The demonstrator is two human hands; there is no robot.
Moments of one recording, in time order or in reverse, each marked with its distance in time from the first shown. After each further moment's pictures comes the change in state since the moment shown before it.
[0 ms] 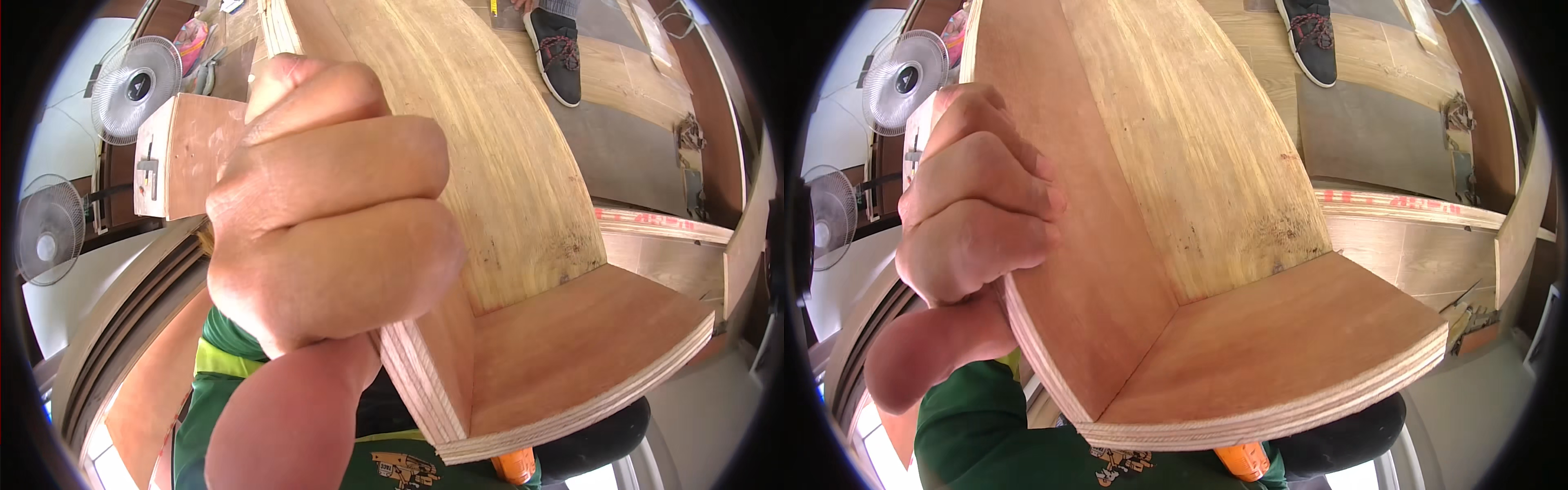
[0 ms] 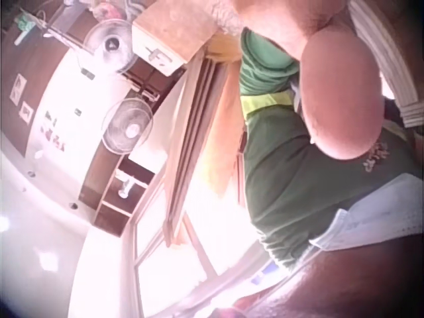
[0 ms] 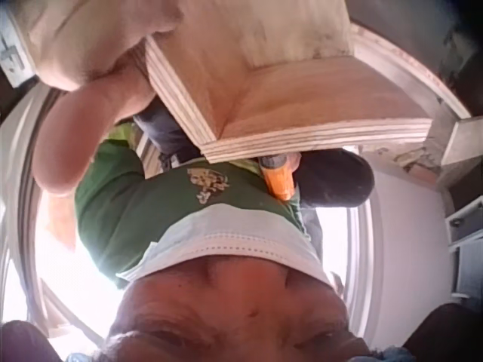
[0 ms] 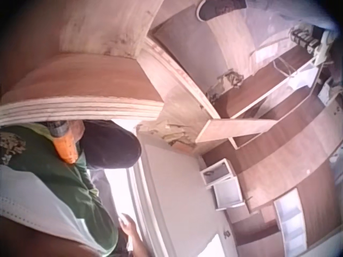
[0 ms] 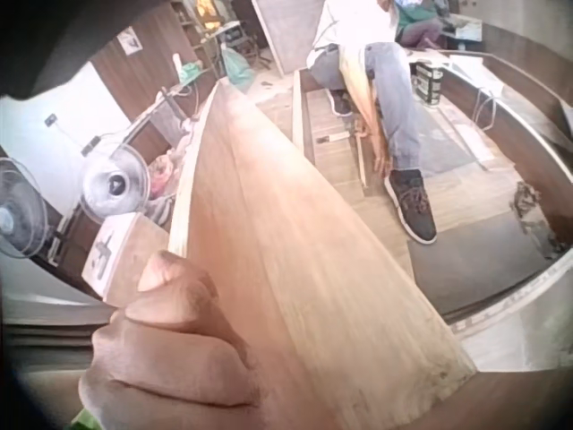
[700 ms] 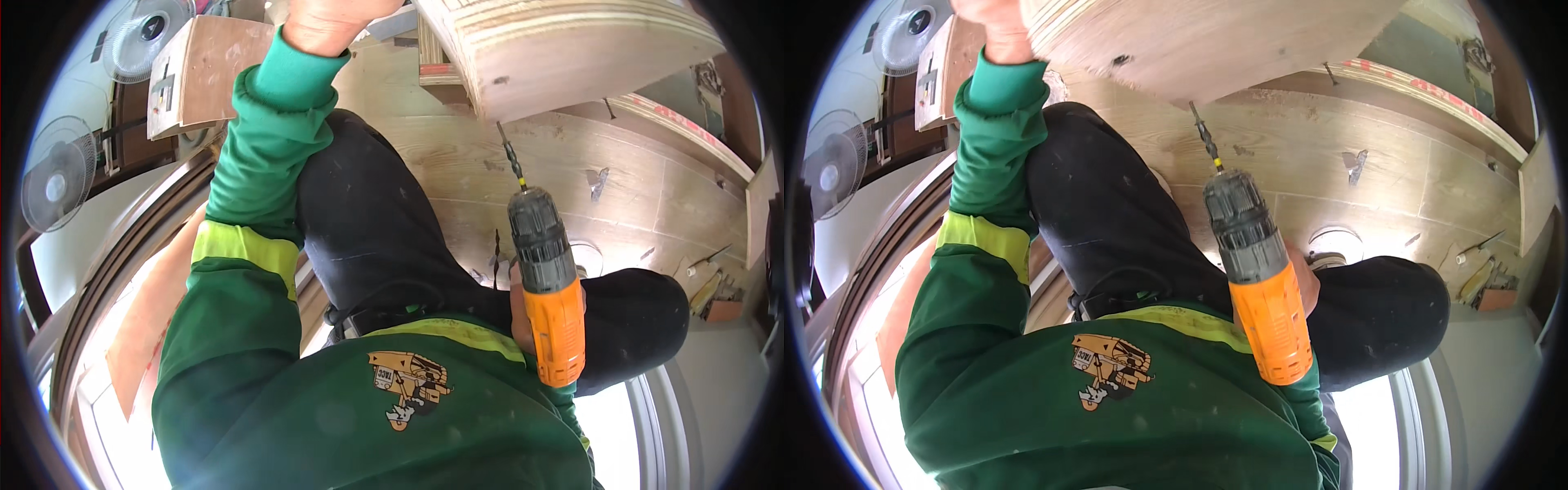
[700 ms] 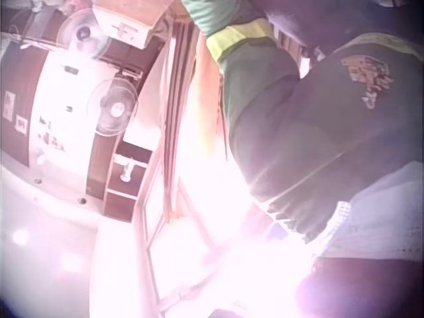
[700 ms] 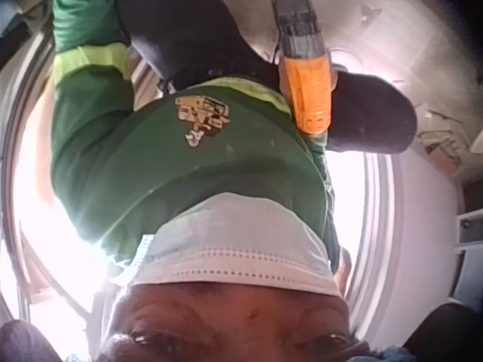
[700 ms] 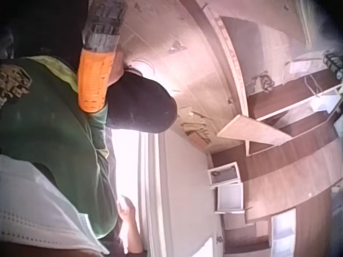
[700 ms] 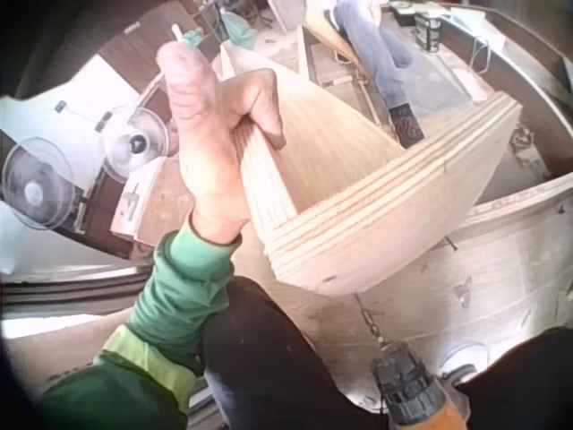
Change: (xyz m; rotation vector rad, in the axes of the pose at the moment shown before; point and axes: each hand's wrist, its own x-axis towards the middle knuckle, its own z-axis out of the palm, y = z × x) left_hand -0.002 -0.002 0.004 -0.292 0.157 -0.190; right_hand 0.018 0.046 0.035 0.343 0.161 -0.519
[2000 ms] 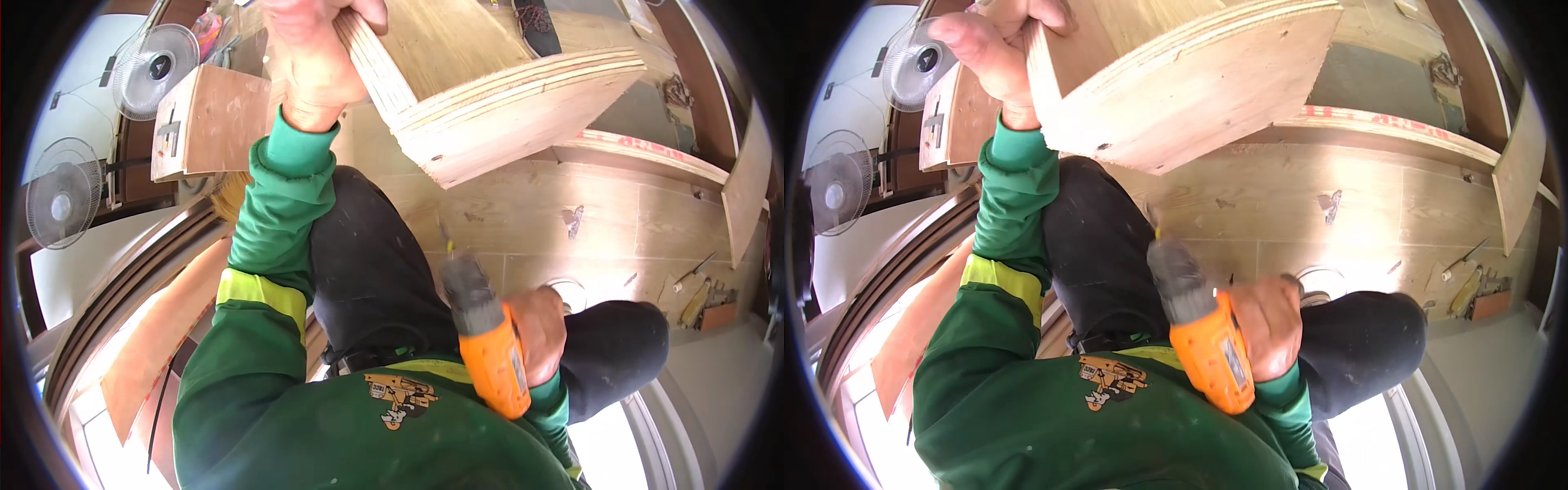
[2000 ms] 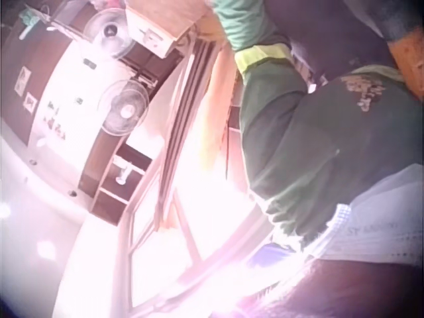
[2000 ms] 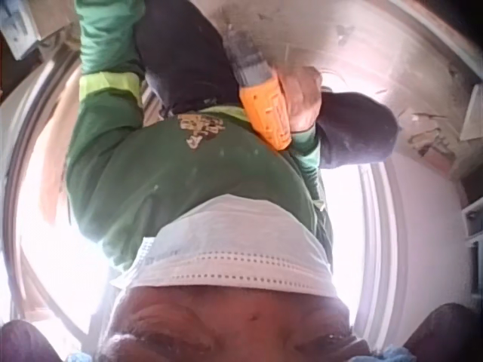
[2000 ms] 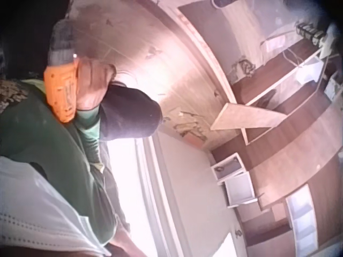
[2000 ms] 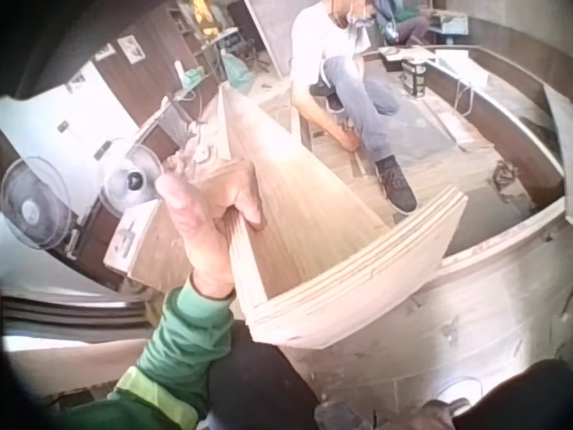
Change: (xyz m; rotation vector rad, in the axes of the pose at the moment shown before) left_hand -0.002 -0.007 -0.017 0.253 -0.025 0.216; right_hand 0.036 -0.049 -0.027 -0.075 0.050 -0.531
